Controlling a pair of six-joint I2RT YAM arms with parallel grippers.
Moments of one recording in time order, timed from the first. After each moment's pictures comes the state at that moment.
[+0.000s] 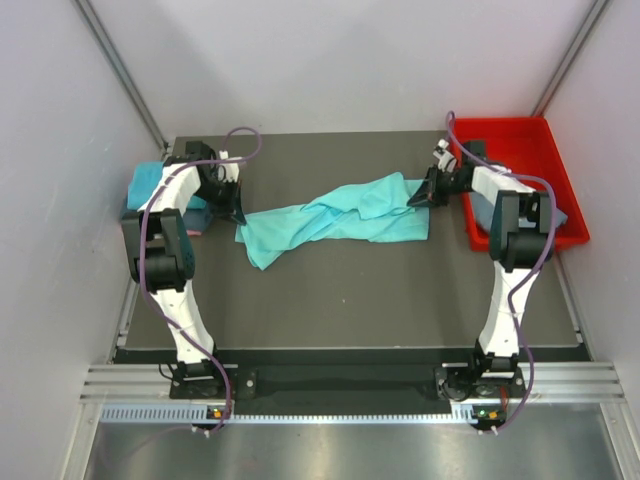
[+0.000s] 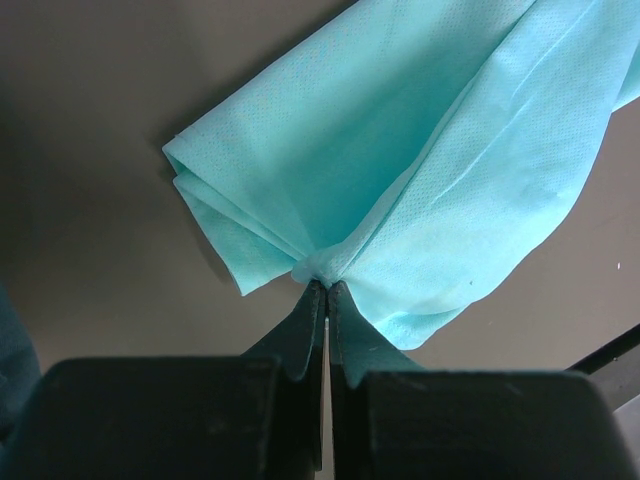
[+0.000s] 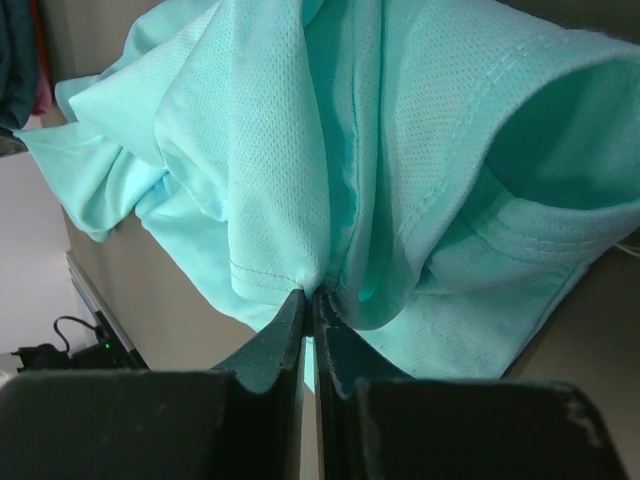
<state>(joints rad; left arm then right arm) 0.07 2.01 1.64 -0.95 0.48 0.24 -0.02 2.18 1.62 -0.52 -0.81 0.19</state>
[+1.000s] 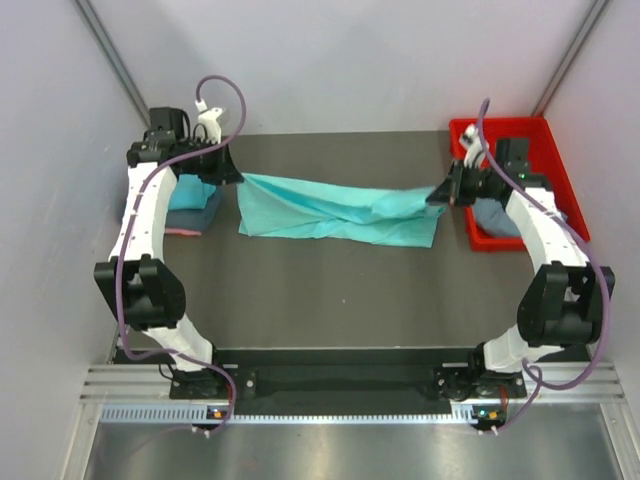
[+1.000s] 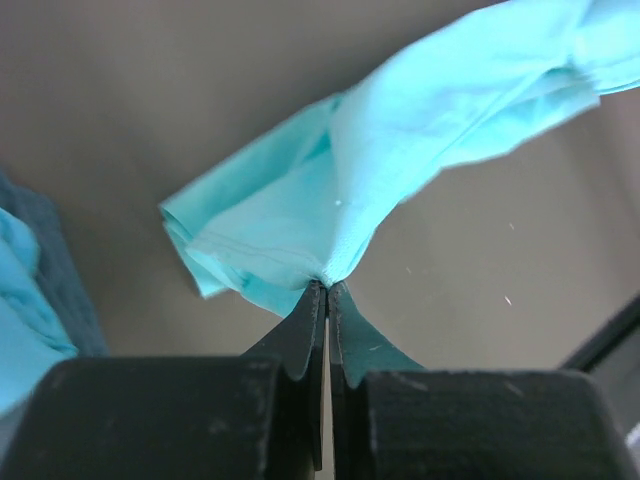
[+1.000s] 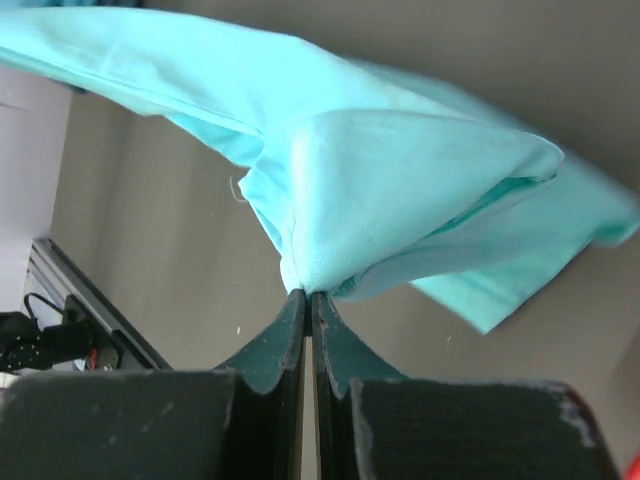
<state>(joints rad) 0.07 1.71 1.79 -0.93 0.65 0.21 -0.05 1.55 1.38 -0.59 -0.75 0.11</state>
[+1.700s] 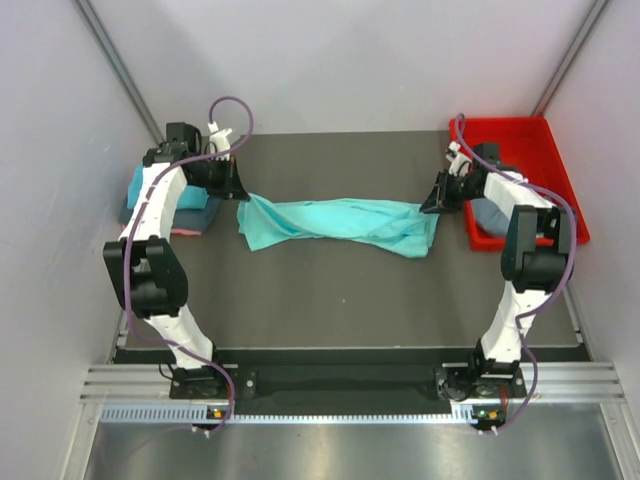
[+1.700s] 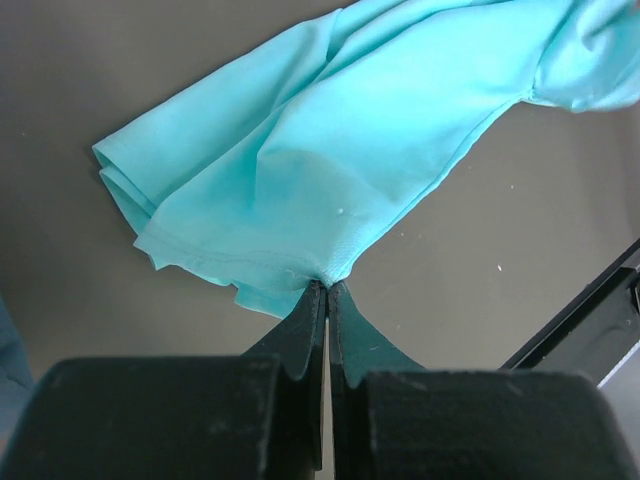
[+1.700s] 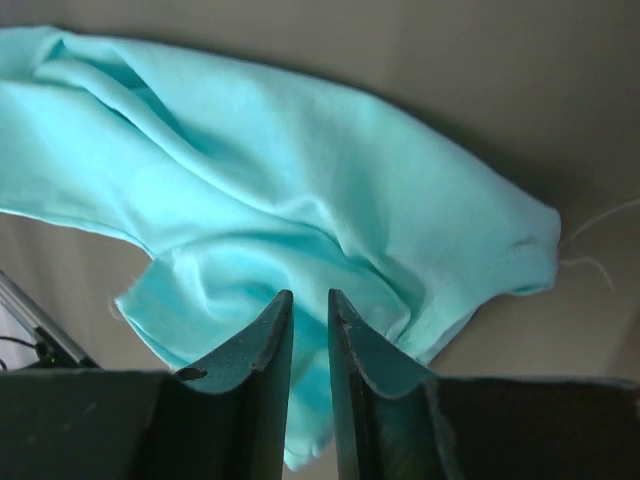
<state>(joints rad) 0.07 1.77 1.65 -0.93 0.68 0.21 -0.05 1.94 1.42 -0.56 -0.64 0.13</state>
